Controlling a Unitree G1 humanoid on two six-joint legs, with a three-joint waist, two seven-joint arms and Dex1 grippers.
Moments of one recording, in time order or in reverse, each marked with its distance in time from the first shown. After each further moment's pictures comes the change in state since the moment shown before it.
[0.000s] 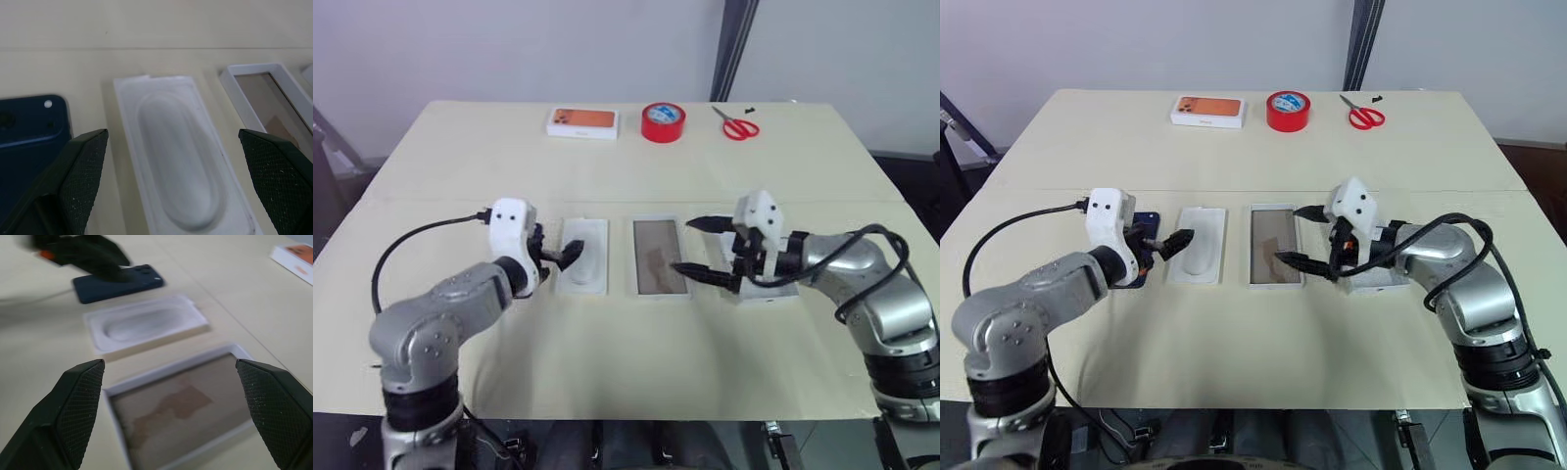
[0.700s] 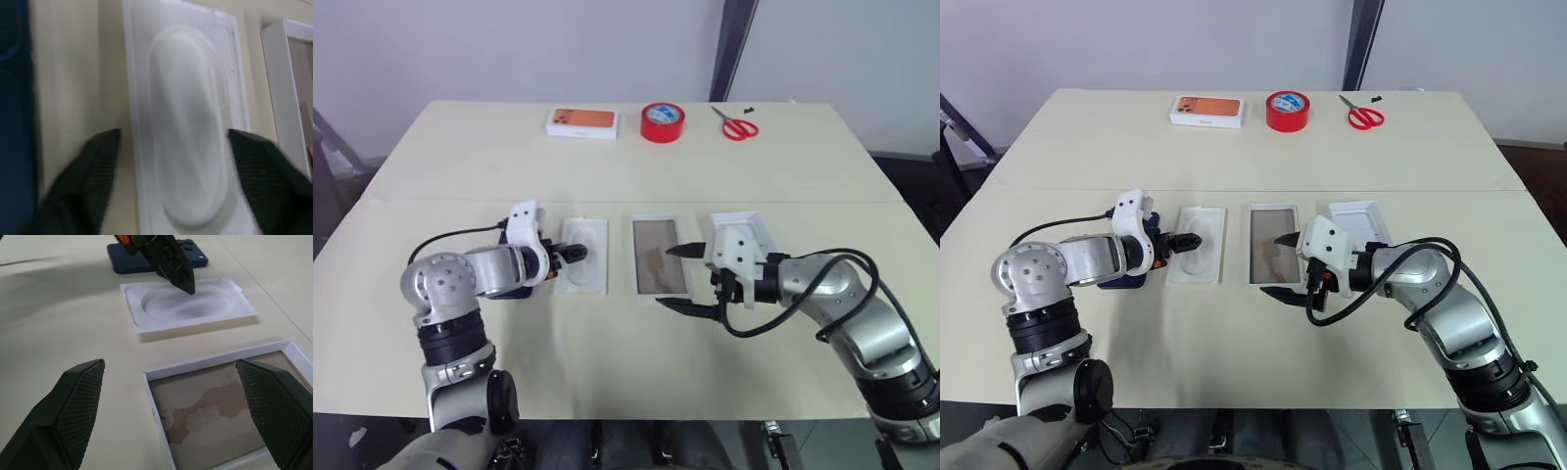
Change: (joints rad) left arm -0.167 -0.087 0.080 0.348 -0.052 0.179 0.101; right arm 0.051 0.005 0.097 -0.044 -0.085 -0.068 -0.013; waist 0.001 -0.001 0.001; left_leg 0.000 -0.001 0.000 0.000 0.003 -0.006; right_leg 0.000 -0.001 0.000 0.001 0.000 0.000
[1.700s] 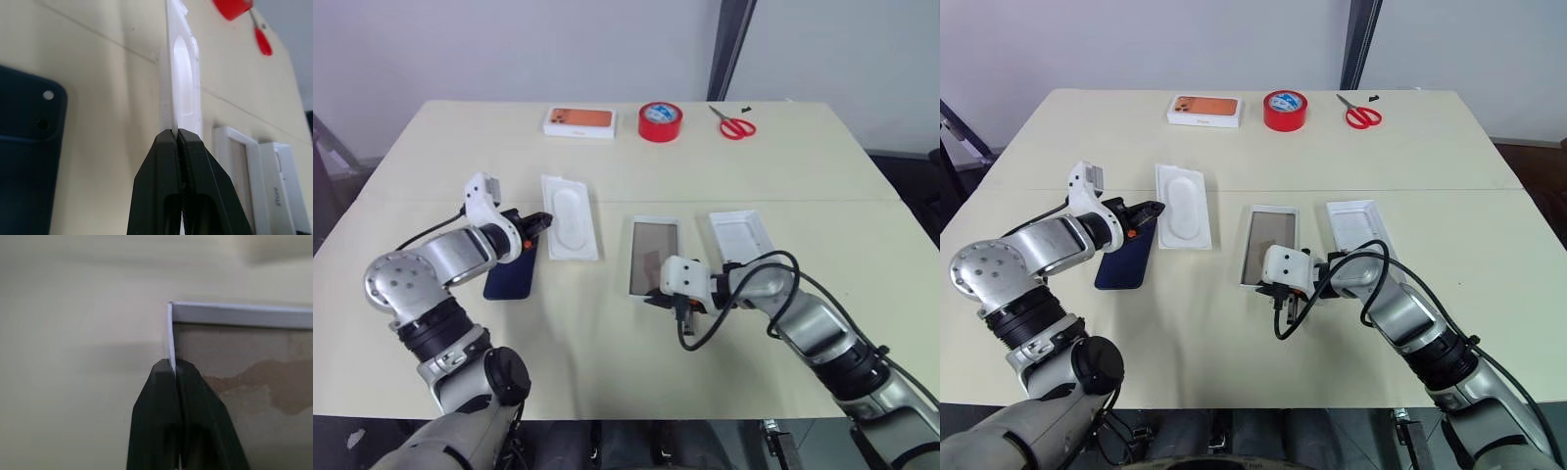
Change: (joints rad) left arm -0.116 -0.033 0.366 -0.019 -0.051 0.000 -0.037; right arm -0.137 0.103 0.309 0.213 -0.268 -0.084 0.053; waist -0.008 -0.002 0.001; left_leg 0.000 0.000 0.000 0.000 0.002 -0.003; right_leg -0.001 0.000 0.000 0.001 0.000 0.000
